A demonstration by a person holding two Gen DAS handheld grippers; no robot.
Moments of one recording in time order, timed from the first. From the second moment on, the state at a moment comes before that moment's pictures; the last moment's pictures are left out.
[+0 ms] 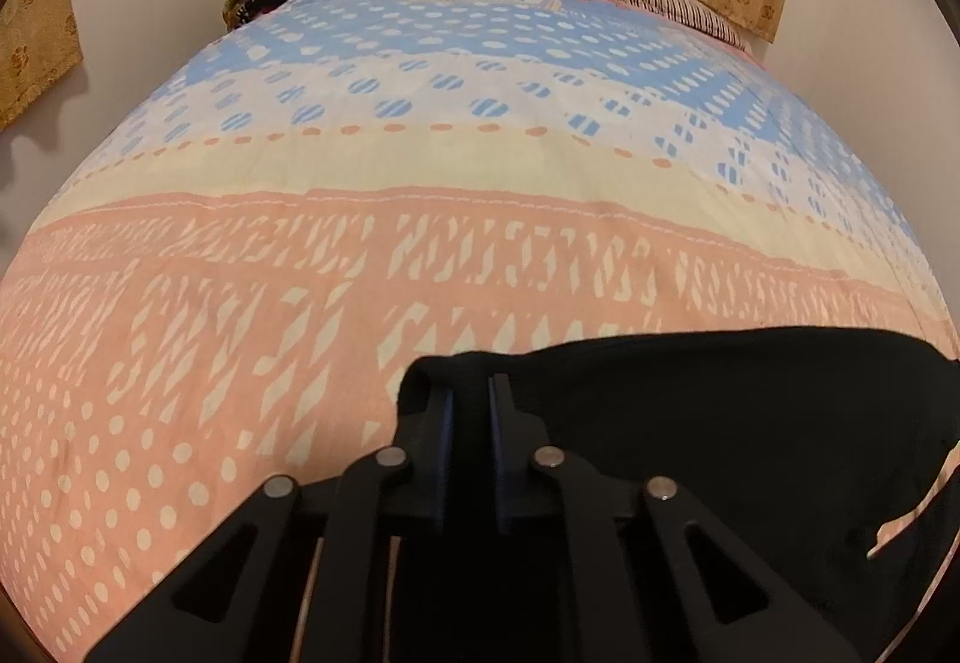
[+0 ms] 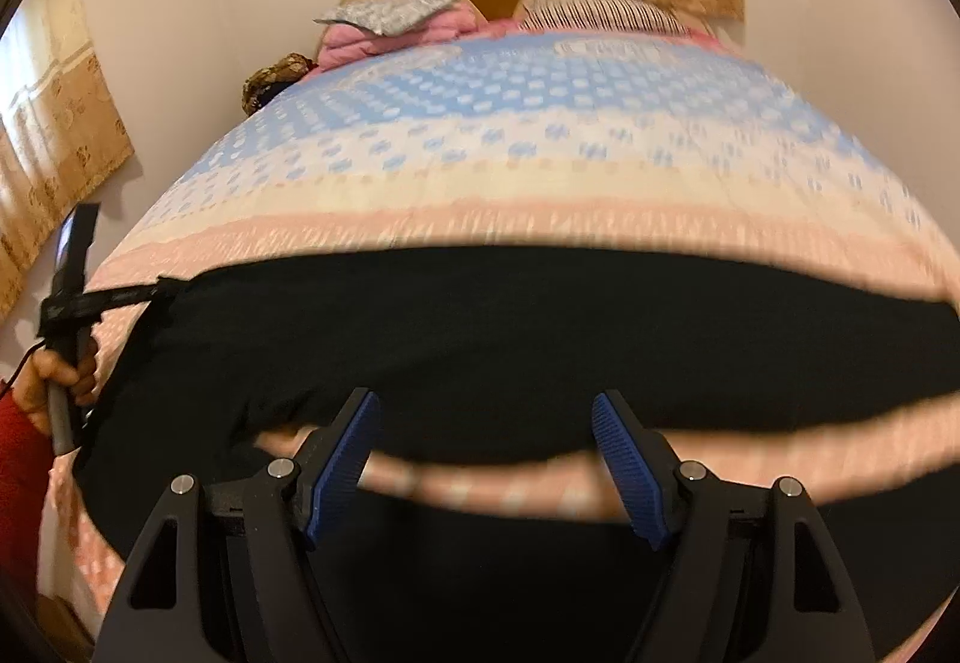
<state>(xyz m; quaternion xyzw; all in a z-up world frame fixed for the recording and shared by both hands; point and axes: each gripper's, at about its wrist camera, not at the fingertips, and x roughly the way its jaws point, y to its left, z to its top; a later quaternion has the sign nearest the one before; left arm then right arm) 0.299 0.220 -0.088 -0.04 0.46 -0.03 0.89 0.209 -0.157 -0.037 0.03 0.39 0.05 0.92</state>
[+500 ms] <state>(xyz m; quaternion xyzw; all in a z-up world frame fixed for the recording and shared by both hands) 0.302 0.219 -0.075 -0.03 0.44 -0.02 0.90 0.376 -0.185 -0.086 -0.09 0.52 0.18 0.83</state>
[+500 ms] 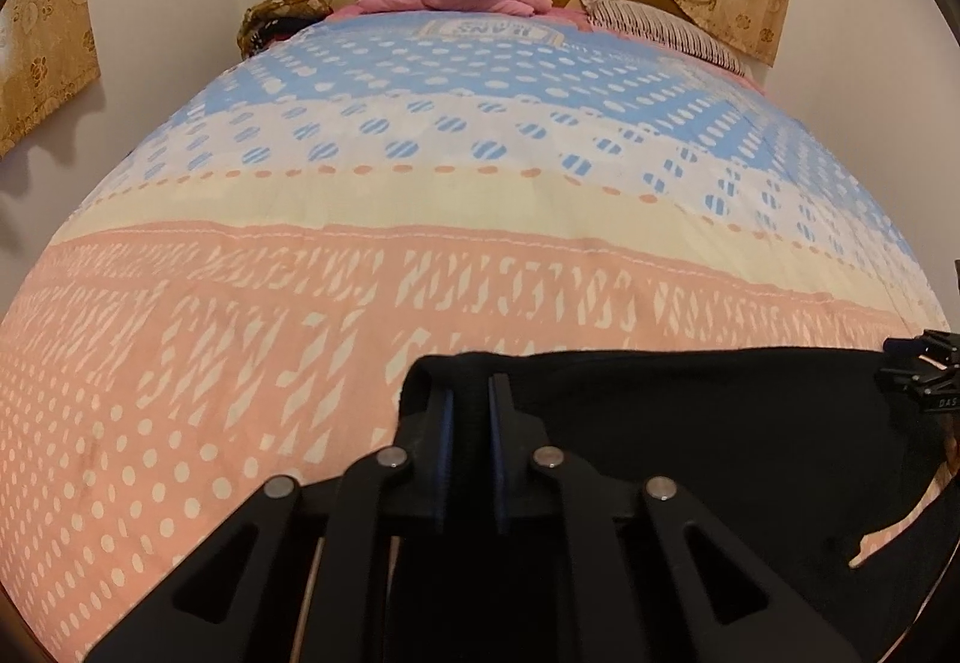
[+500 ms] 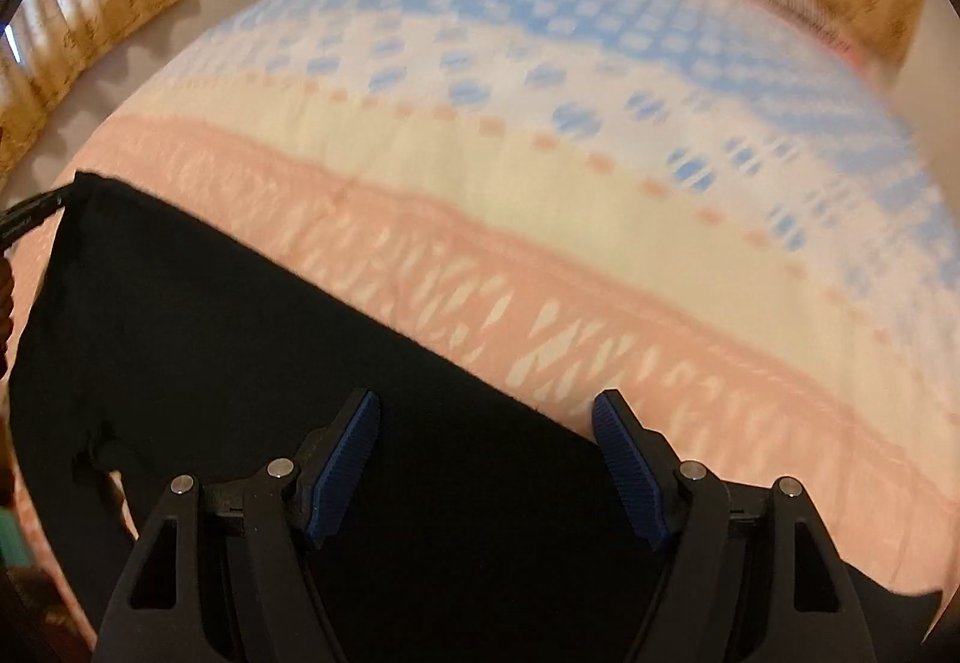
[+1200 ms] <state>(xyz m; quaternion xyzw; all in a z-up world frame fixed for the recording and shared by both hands) 0.208 0.229 -0.004 -0.04 0.33 -0.03 0.94 0.217 -0.175 0.027 -0.06 0.36 0.21 0.91</state>
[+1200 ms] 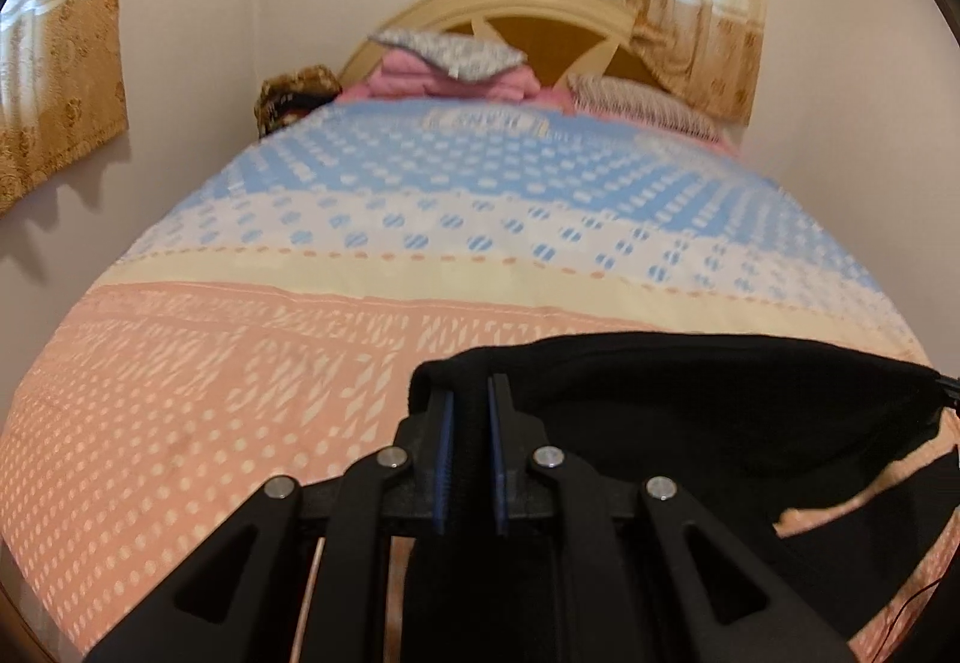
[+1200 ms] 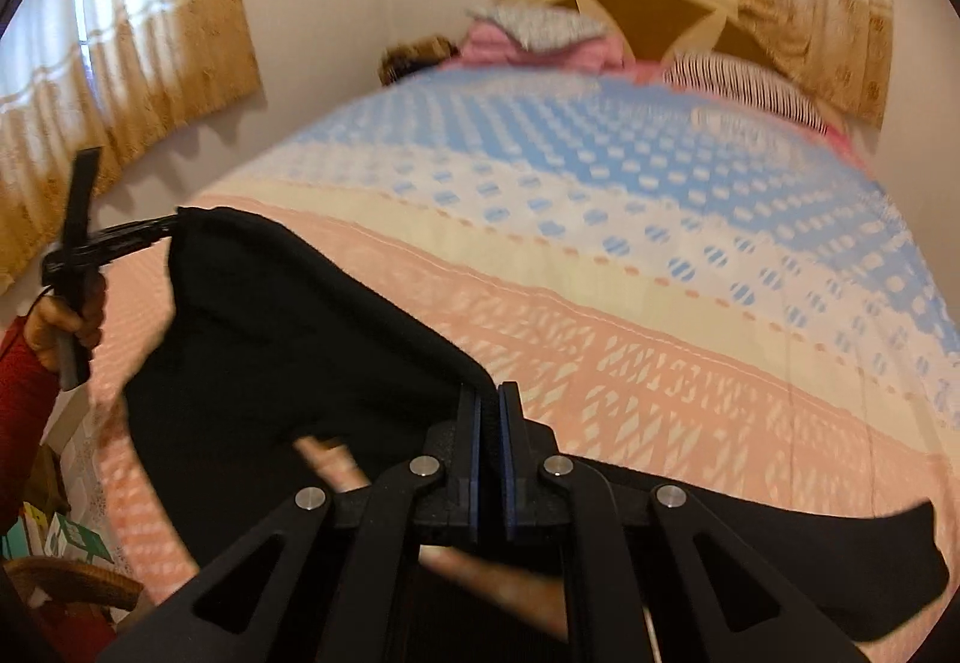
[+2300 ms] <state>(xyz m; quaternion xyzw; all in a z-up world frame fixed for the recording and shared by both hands) 0.076 0.281 -0.075 -0.03 0.35 0.09 0.93 0.048 -0.145 -0.077 -0.12 0.38 0.19 0.90</state>
